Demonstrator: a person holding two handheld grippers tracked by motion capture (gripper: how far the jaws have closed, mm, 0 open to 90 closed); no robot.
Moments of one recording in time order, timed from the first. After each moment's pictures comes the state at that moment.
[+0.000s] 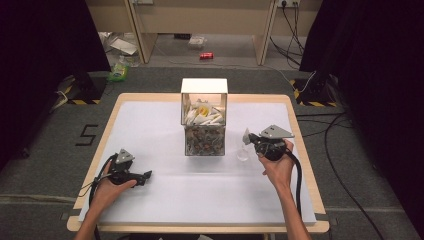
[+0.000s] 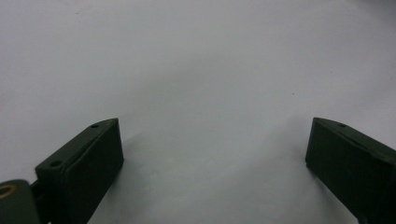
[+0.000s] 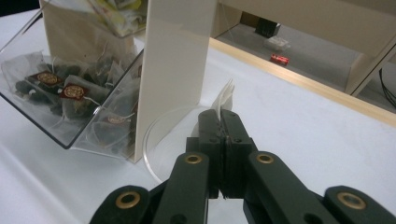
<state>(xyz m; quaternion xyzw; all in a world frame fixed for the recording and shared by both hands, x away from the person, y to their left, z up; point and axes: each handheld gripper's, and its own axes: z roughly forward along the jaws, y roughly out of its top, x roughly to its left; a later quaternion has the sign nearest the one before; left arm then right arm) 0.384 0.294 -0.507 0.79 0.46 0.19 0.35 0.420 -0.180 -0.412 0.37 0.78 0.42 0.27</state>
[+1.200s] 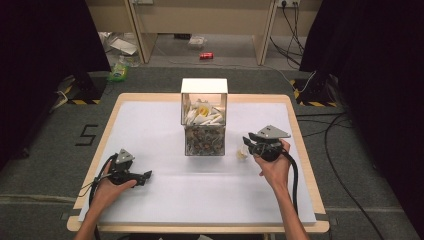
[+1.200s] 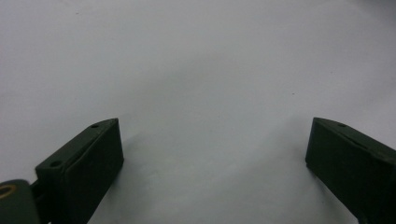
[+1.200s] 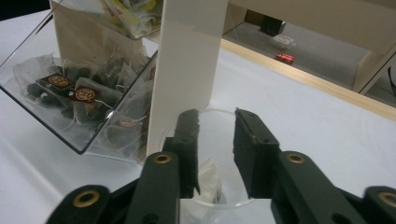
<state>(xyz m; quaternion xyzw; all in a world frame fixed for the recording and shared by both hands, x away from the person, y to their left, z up) 0.384 0.294 -0.507 0.79 0.46 0.19 0.35 0.419 -0.172 -0.412 0.37 0.78 0.43 0.26</state>
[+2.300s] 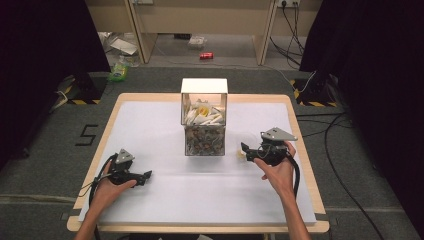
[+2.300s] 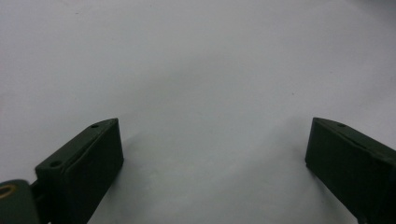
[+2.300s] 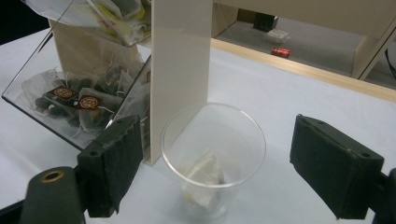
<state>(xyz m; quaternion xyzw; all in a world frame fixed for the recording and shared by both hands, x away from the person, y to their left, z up) 0.384 0.294 -0.507 0.79 0.46 0.19 0.36 0.408 -0.181 -0.410 0.41 0.76 0.44 0.25</state>
